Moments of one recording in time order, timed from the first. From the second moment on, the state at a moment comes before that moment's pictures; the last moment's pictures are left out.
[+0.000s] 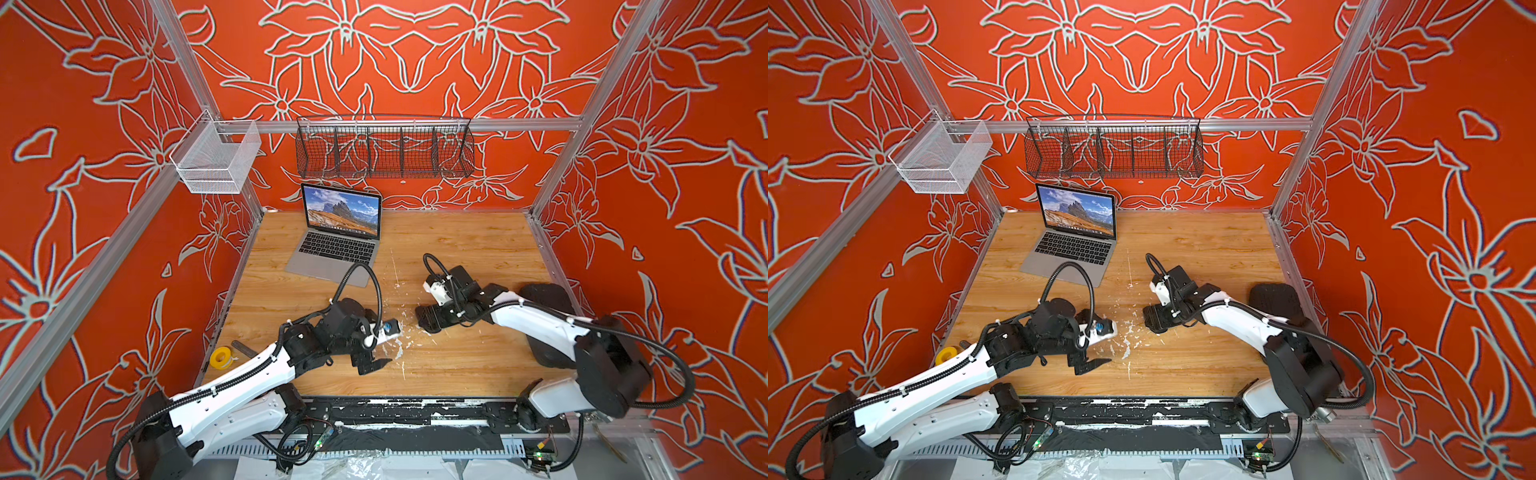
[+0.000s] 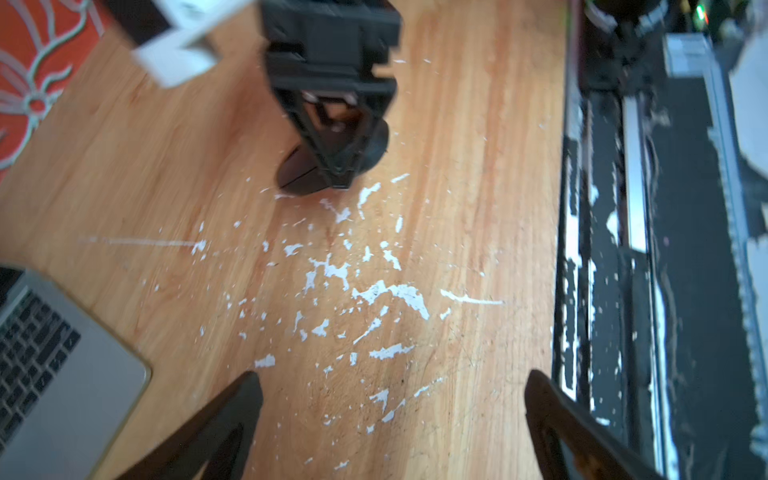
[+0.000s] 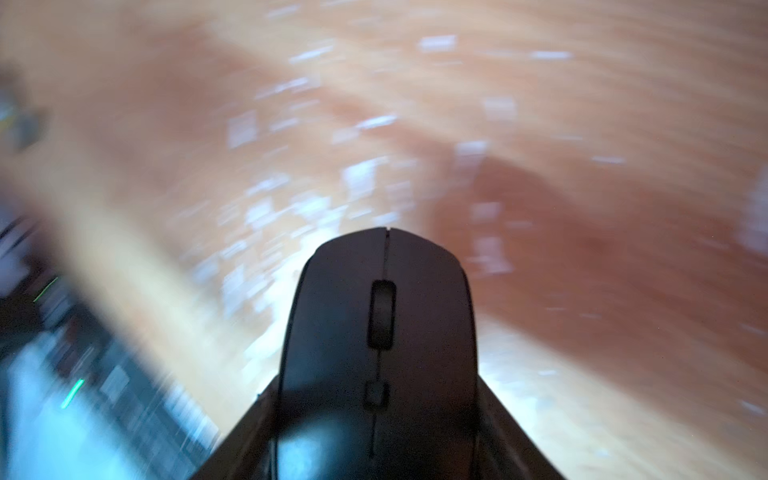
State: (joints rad) left arm -0.84 0.91 0.66 -0.51 0.23 0.53; right arm 0.61 1.41 0.89 -0.55 -0.45 0.24
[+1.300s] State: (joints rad) left arm -0.91 1.05 0.69 -0.22 0.46 0.72; right arm 0.63 1.39 0.97 -0.94 -1.14 -0.15
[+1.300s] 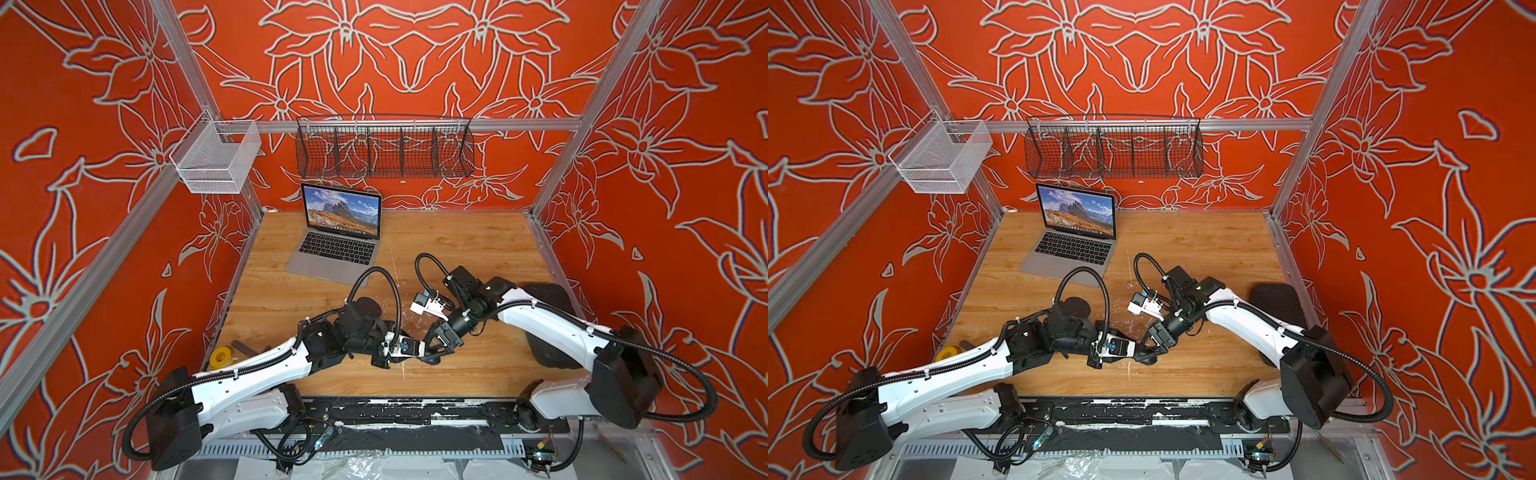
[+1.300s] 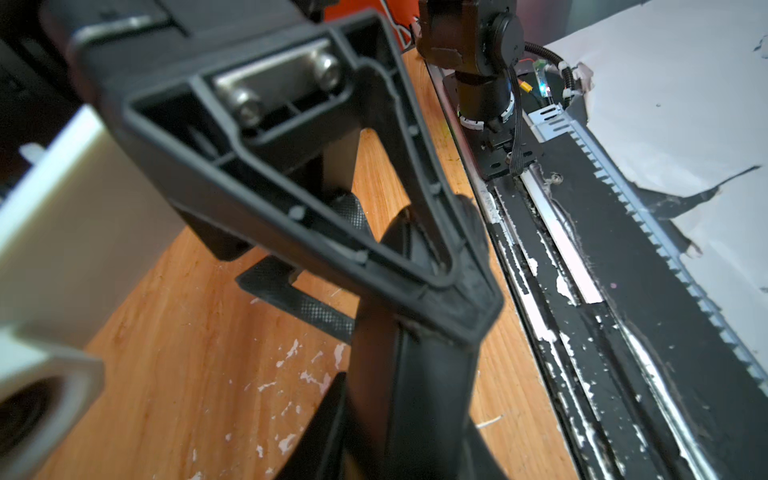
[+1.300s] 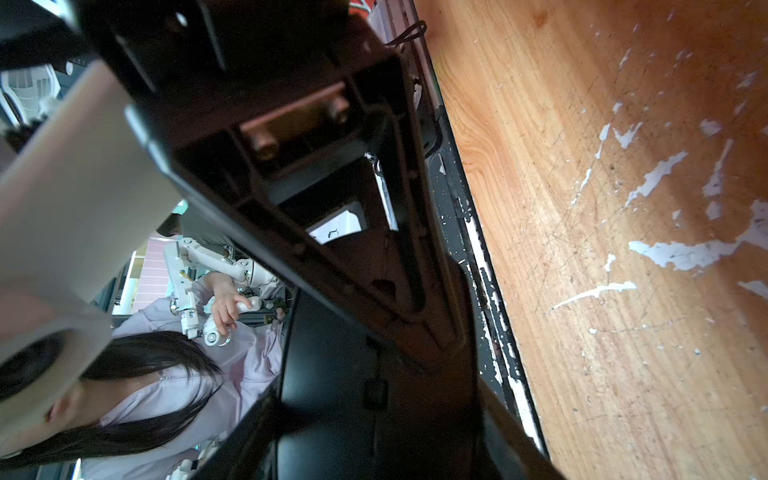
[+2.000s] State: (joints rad) left arm -0.52 1.47 0.95 -0.54 0.85 0.04; right arm 0.56 0.87 0.55 -0.29 -0.55 0.22
